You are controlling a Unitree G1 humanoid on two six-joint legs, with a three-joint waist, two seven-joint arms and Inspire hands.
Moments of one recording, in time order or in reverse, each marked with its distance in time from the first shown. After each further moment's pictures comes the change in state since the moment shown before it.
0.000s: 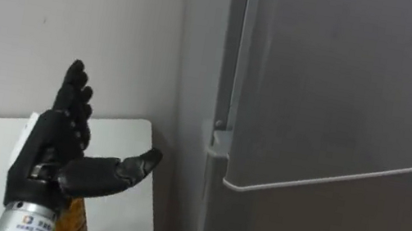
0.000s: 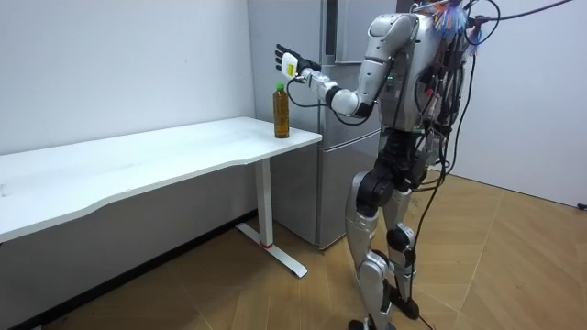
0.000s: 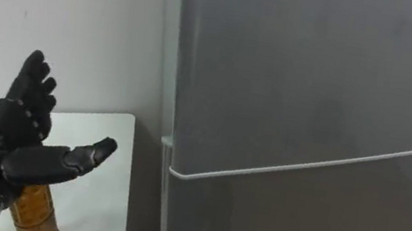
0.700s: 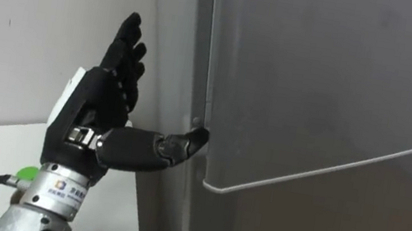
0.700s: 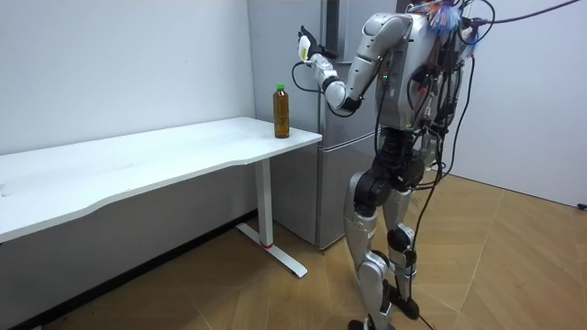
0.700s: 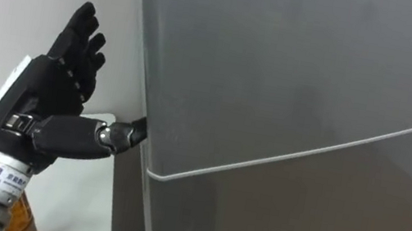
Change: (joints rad) left arm -0.115 0.008 -0.025 -0.053 -0.010 0.016 -0.068; right arm -0.071 -0.009 0.062 0.043 0.018 0.008 0.002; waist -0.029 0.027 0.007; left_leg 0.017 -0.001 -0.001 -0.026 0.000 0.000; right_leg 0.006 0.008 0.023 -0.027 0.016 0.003
